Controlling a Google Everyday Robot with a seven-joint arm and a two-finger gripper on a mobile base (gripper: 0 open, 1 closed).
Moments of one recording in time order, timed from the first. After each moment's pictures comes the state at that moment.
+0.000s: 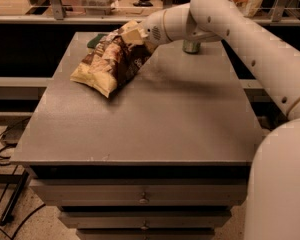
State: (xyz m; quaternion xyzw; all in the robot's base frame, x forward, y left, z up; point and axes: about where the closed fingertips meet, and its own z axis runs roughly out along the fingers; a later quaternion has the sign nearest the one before) arm 0.751 0.070 0.936 -0.44 0.70 0.29 0.48
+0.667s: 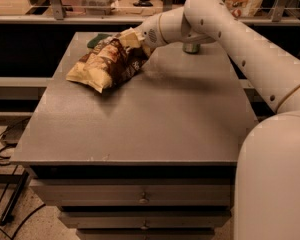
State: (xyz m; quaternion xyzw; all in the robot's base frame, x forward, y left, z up) arm 0.763 0.079 0.919 -0.44 0.71 0.30 0.47
